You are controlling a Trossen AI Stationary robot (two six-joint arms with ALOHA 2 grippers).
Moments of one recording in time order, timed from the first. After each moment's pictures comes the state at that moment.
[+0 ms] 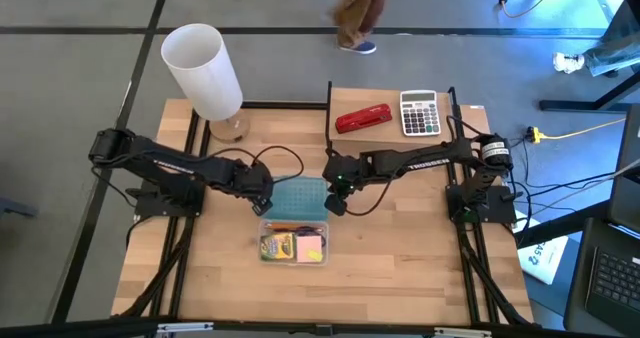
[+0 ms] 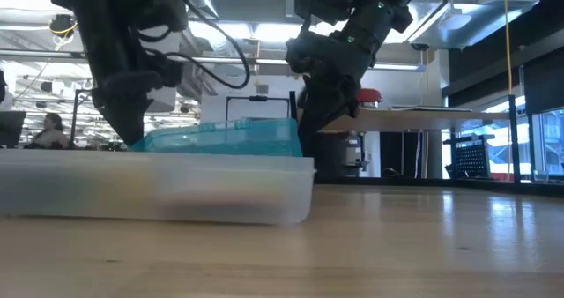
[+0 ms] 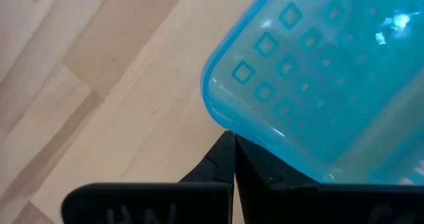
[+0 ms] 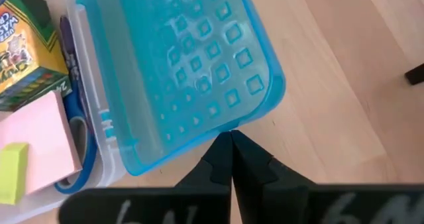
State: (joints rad) left arm -0.07 1.31 0.72 -0.71 -0.30 -0.73; right arm -0.02 1.80 1.22 -0.40 0.01 0.38
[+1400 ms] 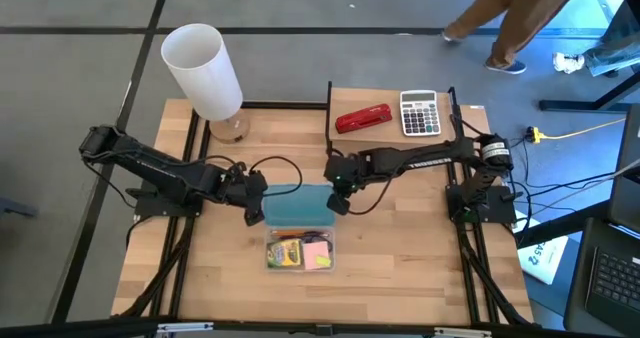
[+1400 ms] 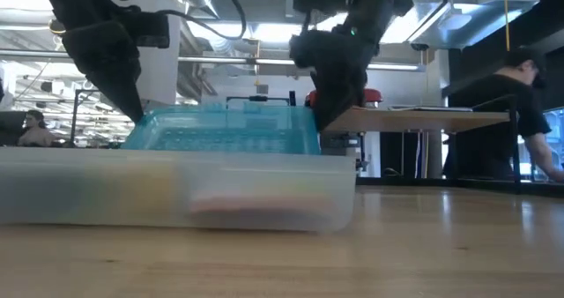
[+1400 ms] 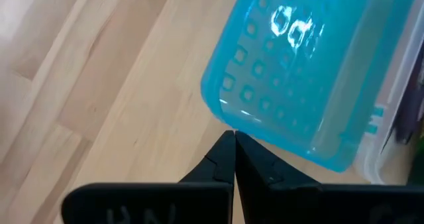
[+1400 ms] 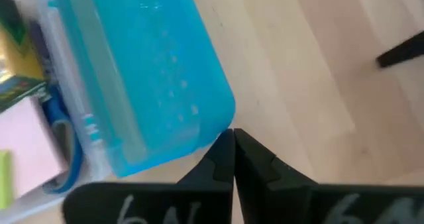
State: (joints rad) left arm -0.24 1.18 0.72 -0.71 -0.39 -0.62; right arm 0.00 1.80 1.31 -0.60 0.06 0.38
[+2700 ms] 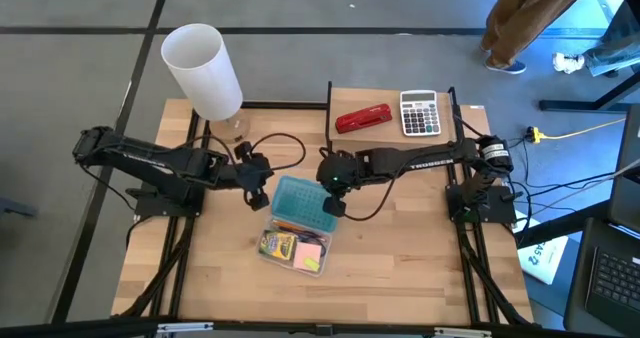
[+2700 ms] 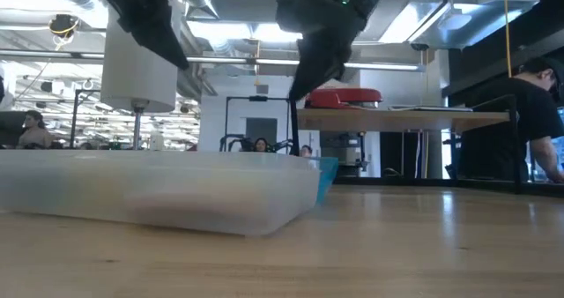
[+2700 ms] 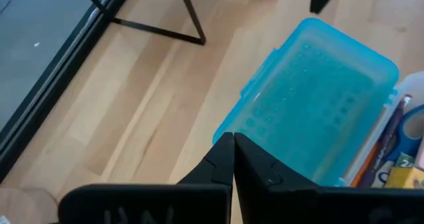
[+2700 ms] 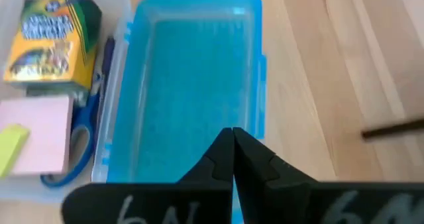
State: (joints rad) left arm -0.15 1.10 0.88 -0.68 -0.48 -0.35; right arm 0.03 1.81 1.42 -0.59 0.10 0.21
